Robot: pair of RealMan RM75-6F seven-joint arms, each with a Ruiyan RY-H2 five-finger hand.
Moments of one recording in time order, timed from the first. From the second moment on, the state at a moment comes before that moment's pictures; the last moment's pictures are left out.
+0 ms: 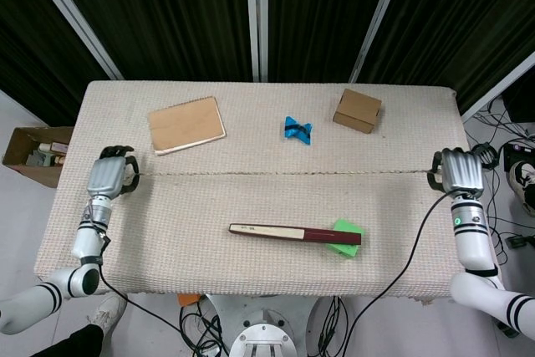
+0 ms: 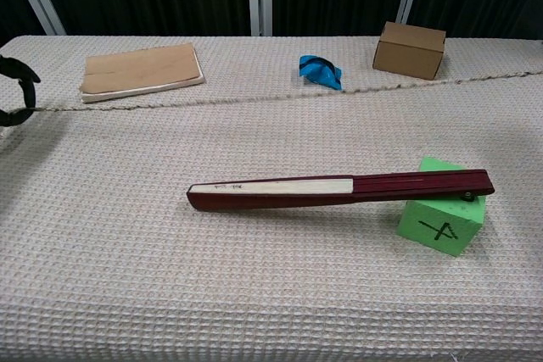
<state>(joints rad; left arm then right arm) -0.54 -1.60 -0.17 -1.02 1.09 0.97 0.04 0.54 -1.32 0.18 -1.38 -0.85 1.08 -0.40</state>
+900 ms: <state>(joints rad) -0.53 -1.67 -0.17 -0.88 1.16 0.98 0.02 0.55 -1.50 0.17 -1.16 -0.92 0.98 -0.36</state>
